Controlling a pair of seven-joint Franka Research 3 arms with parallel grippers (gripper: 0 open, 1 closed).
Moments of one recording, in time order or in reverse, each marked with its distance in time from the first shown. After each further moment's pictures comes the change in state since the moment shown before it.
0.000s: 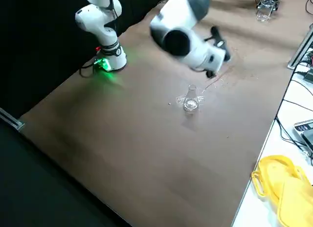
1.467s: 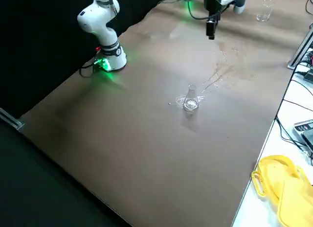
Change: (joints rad) left arm -0.271 -0.525 0.111 0.040 0.783 0.086 -1.592; right arm 0.251 -0.238 -0.015 0.035 -0.445 0.010 0.958
